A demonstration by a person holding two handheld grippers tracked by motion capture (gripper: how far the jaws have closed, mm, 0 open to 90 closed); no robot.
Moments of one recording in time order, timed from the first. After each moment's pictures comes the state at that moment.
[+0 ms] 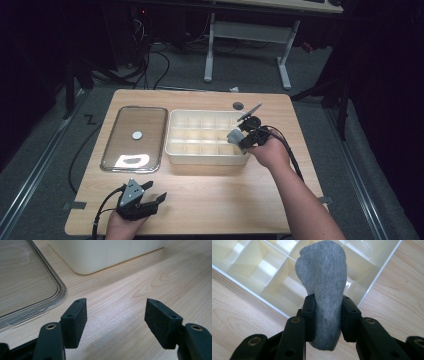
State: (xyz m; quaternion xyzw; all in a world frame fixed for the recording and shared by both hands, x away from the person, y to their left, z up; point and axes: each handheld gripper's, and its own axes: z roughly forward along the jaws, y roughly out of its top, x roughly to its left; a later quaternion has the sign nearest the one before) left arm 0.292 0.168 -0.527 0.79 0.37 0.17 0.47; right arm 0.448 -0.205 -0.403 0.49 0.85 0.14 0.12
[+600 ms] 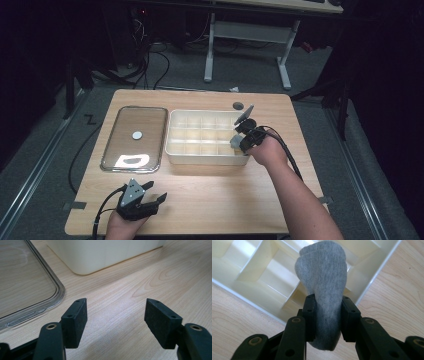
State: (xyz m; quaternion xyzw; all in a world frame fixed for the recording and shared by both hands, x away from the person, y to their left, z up) left arm 0.292 0.167 -0.526 0.79 0.36 0.17 0.47; right arm 0.461 -0.199 -0.423 0.49 0.87 0.05 0.11
